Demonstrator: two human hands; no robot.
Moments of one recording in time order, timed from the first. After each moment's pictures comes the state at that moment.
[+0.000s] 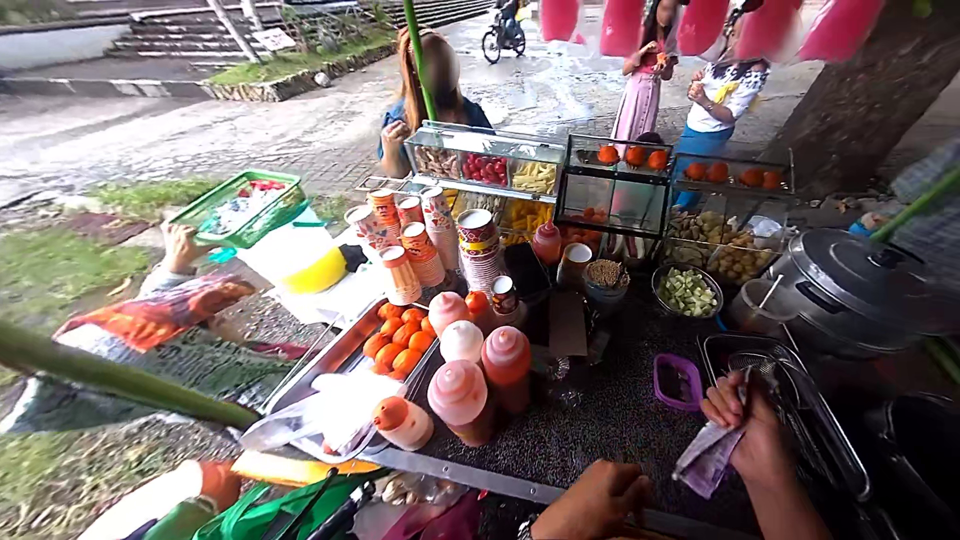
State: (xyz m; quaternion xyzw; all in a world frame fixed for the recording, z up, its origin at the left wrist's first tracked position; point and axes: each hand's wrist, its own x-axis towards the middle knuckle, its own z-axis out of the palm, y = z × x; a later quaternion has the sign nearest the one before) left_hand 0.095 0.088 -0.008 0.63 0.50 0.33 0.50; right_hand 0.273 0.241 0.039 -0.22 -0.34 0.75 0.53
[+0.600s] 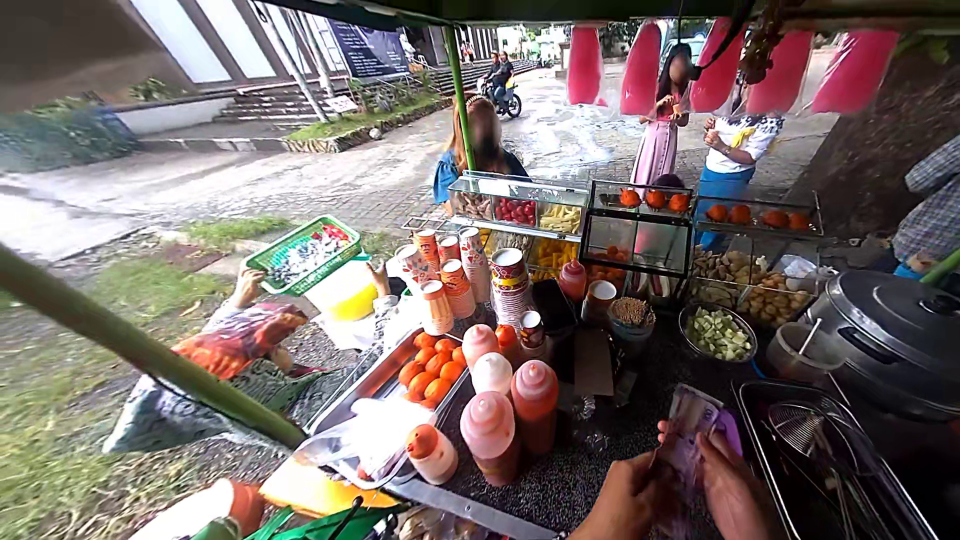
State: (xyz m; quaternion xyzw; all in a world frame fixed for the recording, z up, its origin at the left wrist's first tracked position) left_hand 0.085 0.109 0.029 0.54 0.55 0.48 0.42; right_hand 0.231 0.199 0.038 -0.26 -0.49 0.73 0.40
